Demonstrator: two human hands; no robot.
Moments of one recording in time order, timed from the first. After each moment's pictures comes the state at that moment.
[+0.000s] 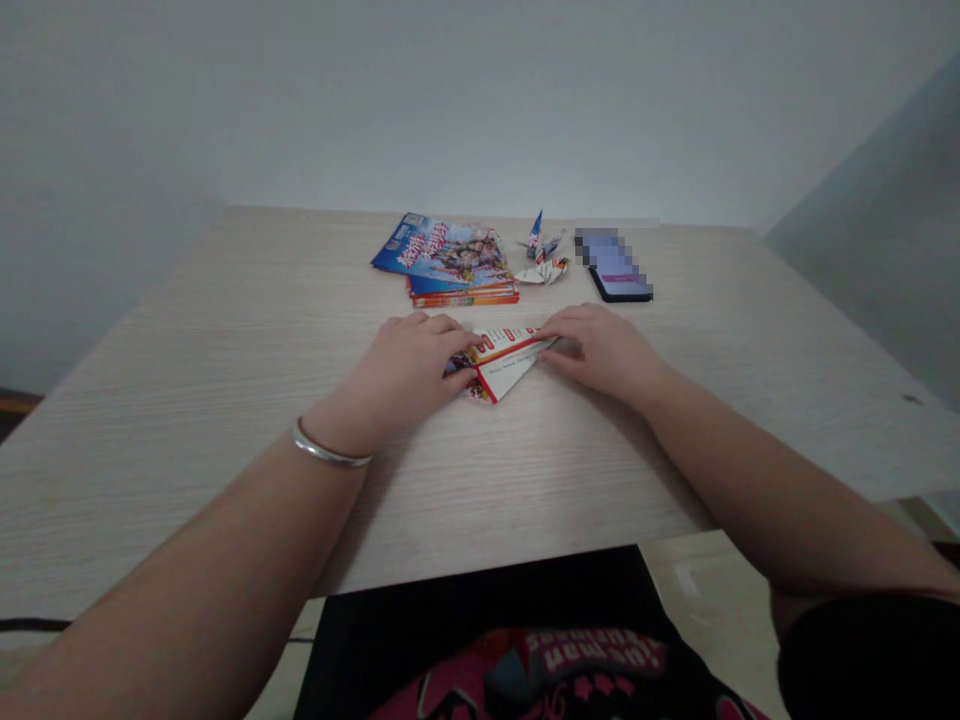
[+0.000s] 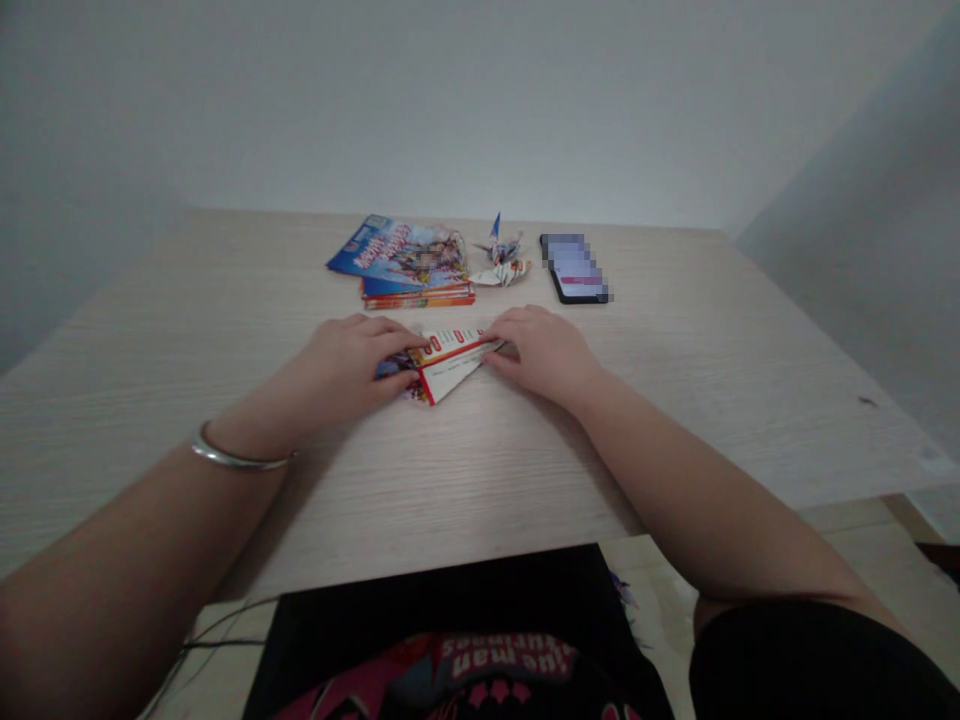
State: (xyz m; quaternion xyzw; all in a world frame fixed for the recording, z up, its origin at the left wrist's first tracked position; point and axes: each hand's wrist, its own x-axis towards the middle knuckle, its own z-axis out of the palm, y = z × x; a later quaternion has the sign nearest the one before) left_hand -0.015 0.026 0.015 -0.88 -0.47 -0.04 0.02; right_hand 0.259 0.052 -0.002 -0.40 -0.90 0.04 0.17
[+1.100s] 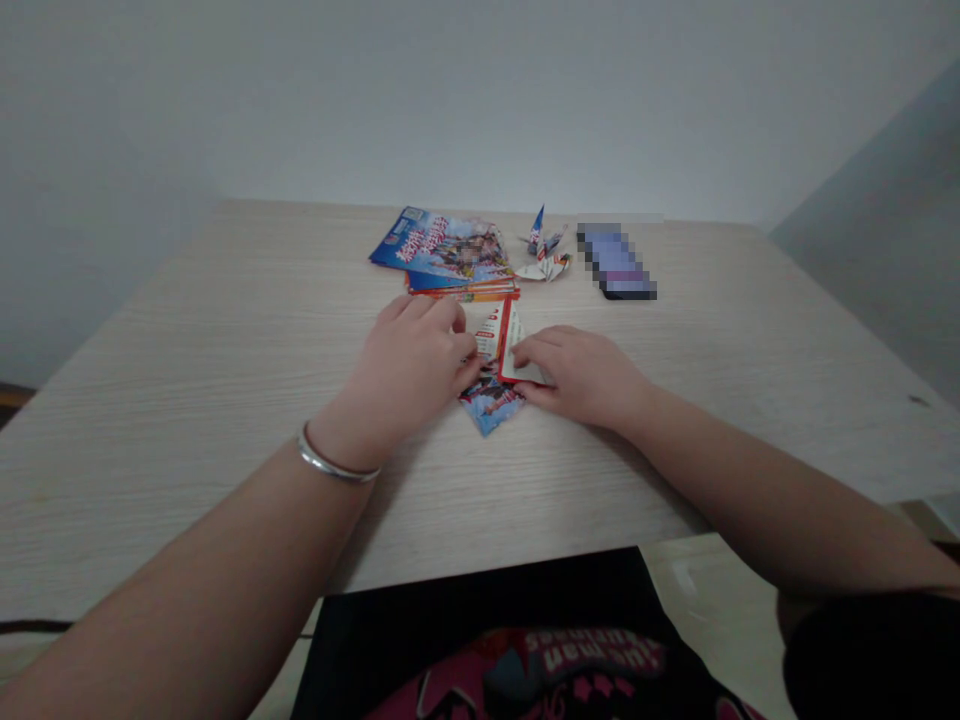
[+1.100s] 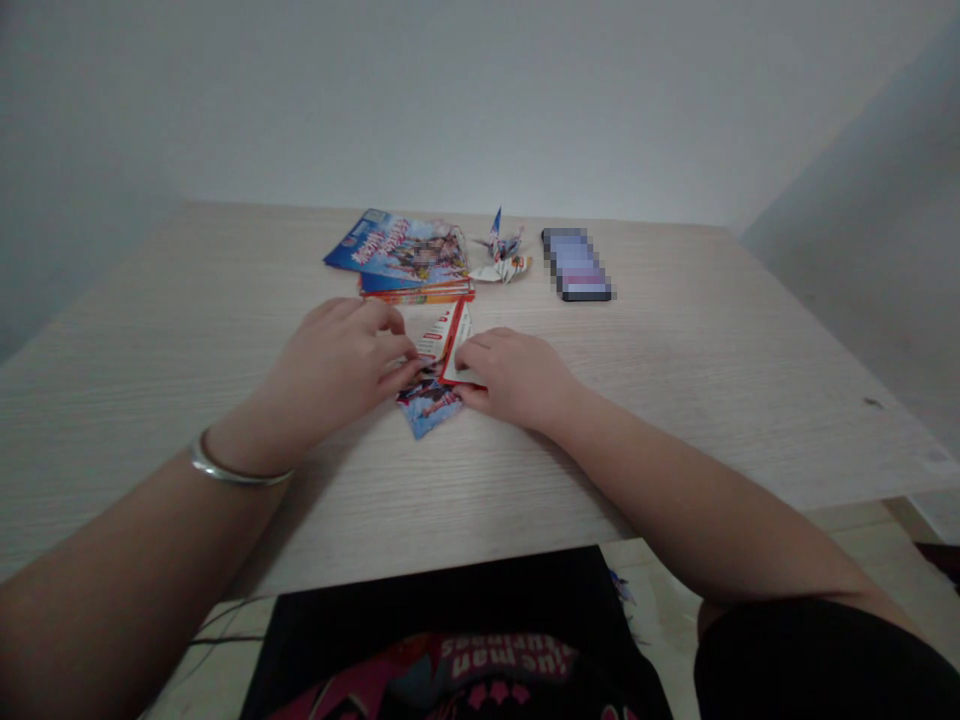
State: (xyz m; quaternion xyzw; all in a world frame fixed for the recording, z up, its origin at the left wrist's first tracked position) left_hand -0.007 0.015 0.026 -0.88 -0.45 -0.04 0.13; right_hand 0.218 0.020 0.011 -0.42 -0.90 0.04 0.09
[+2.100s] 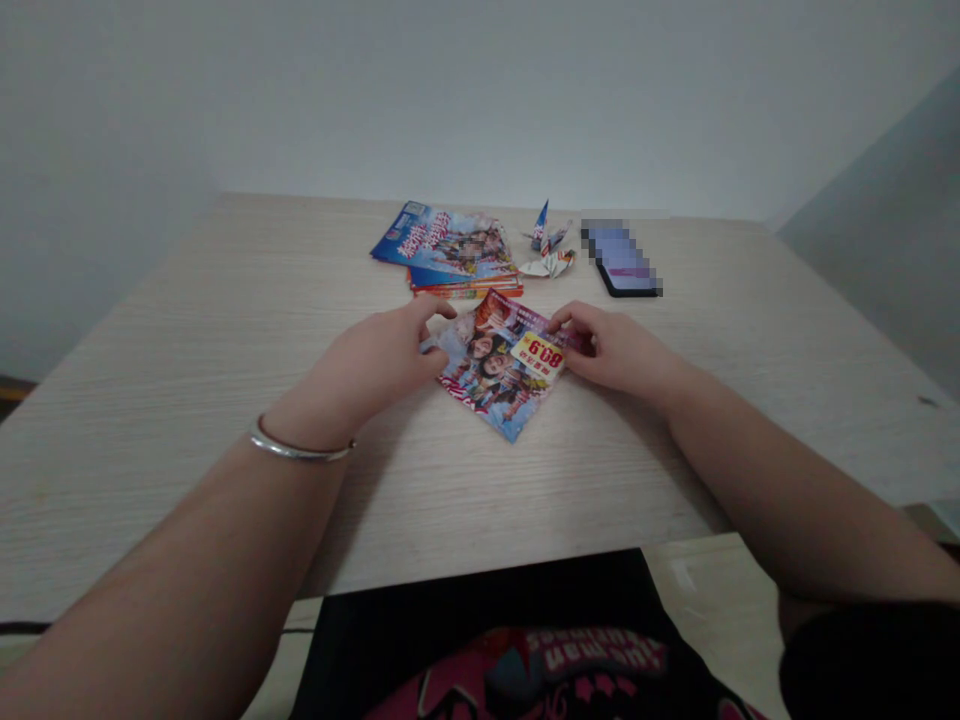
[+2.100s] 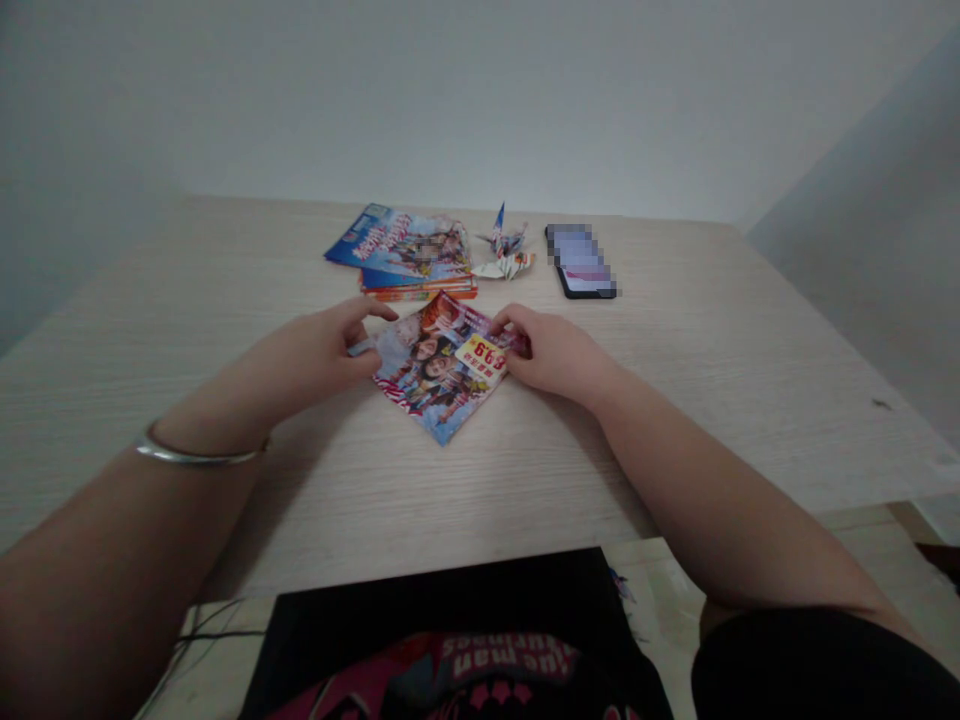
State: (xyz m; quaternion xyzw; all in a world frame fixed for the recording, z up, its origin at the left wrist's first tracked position) left_hand -0.028 0.024 0.024 -0.77 -0.63 -0.07 -0.13; right_hand 0.255 0.045 0.004 -0.50 -0.83 0.21 0.16
